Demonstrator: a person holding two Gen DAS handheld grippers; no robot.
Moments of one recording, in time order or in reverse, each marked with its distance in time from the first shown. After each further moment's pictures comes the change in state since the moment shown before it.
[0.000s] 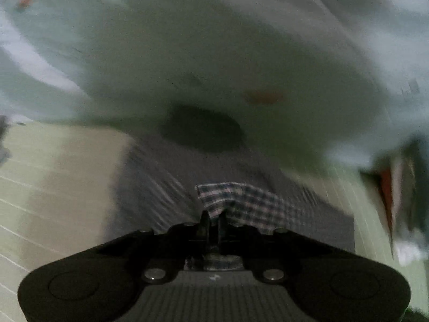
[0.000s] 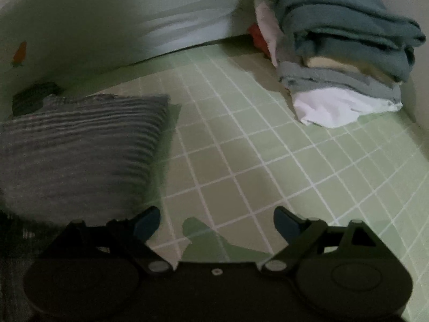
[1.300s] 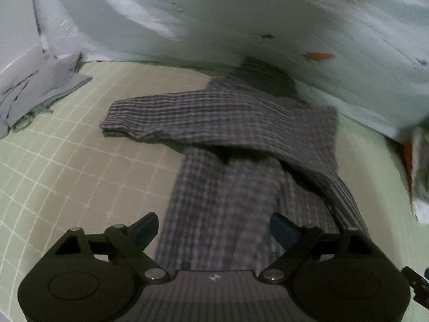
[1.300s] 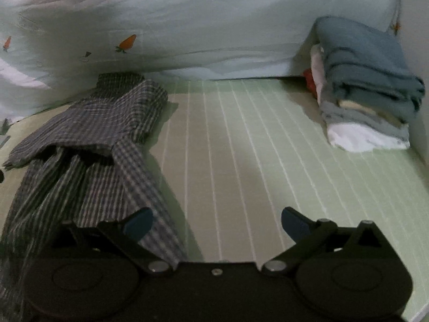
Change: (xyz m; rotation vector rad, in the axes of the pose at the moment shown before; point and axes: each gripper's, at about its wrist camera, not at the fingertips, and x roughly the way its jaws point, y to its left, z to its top) left arm -0.097 0.048 -0.142 -0.067 0.107 0.131; right arm -0.112 0.020 -0.075 -0.210 -0.133 0.170
